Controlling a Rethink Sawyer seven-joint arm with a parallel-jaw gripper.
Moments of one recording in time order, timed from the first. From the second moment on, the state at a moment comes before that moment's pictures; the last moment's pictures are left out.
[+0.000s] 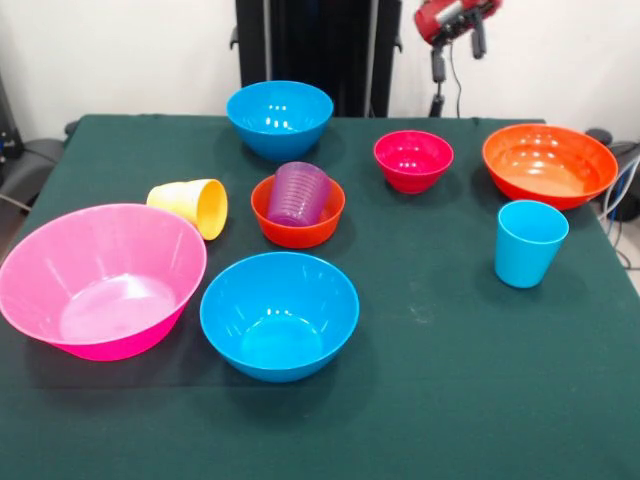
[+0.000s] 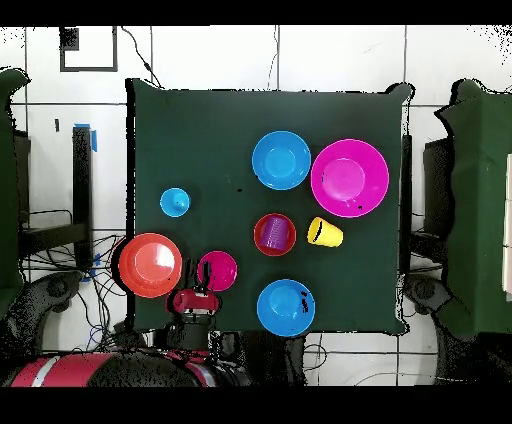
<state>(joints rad) 0.18 -0.34 -0.18 2.47 0.13 -1.76 2.88</state>
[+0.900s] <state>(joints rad) -0.02 -0.23 -0.24 2.48 0.14 -2.05 3.03</state>
